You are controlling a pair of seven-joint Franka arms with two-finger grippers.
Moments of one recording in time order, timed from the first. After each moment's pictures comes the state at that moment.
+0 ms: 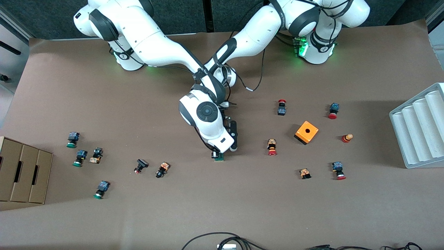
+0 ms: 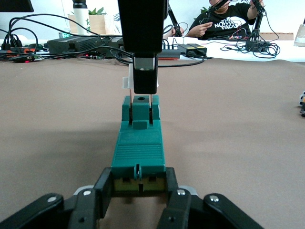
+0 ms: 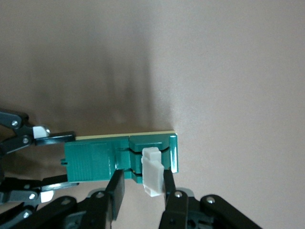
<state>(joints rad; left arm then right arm) -0.99 0.95 -0.16 -1.66 1.84 1.99 -2.56 0.77 0.80 -0.10 -1.39 0.04 2.26 -0.84</state>
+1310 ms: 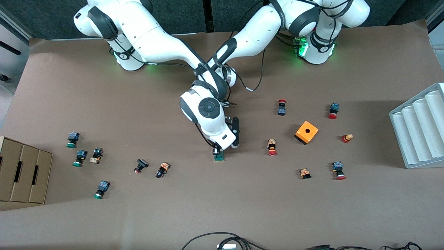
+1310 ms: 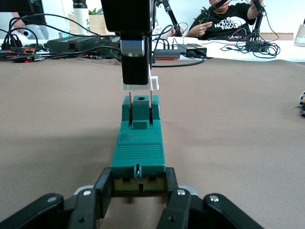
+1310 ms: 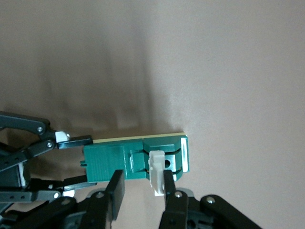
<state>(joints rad) -0.99 0.95 -0.16 -1.66 1.84 1.99 -2.56 0.78 0.77 -0.09 -1.39 0.04 2.22 -0.80</state>
